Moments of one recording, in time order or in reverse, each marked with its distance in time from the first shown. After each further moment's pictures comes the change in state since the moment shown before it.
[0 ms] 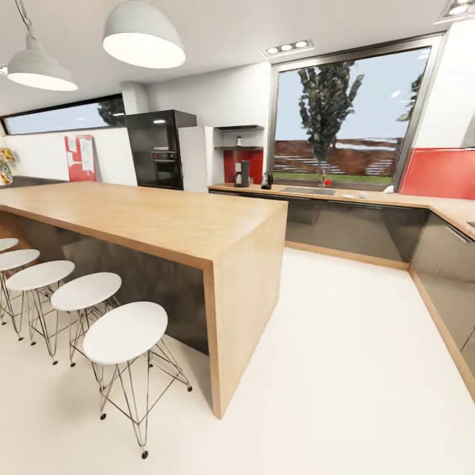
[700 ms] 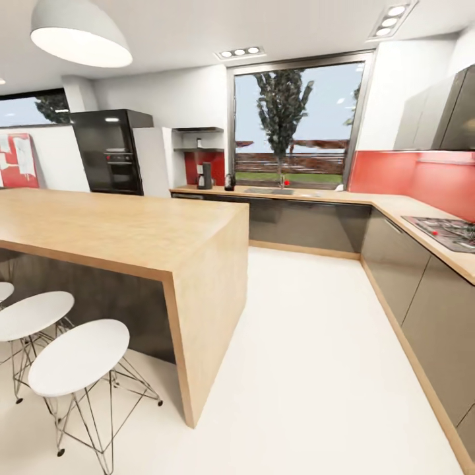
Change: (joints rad) left arm 0.000 -0.001 0.000 0.000 0.001 0.000 0.000; right arm 0.000 0.000 0.000 0.000 0.000 0.000 0.000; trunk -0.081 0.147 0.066
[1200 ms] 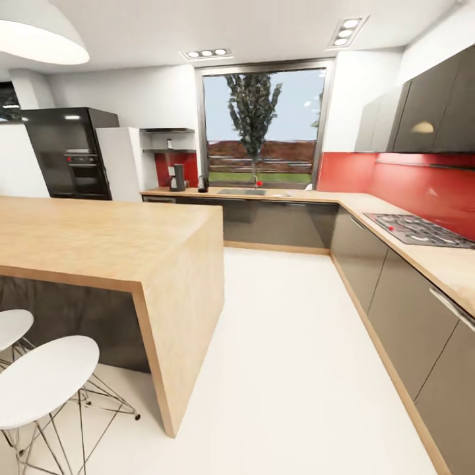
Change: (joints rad) left arm 0.000 0.001 0.000 0.000 0.000 0.000 0.000; right arm 0.000 0.000 0.000 0.000 0.001 0.000 0.000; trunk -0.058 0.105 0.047
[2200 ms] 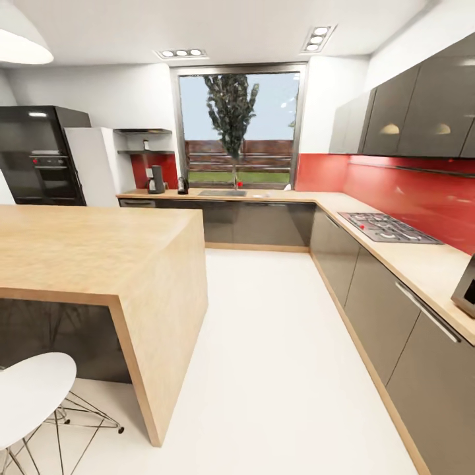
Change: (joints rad) left arm 0.000 0.001 -0.003 -0.005 0.000 0.000 0.000; right arm 0.000 0.001 0.003 -0.001 0.002 -0.001 -0.004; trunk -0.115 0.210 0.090
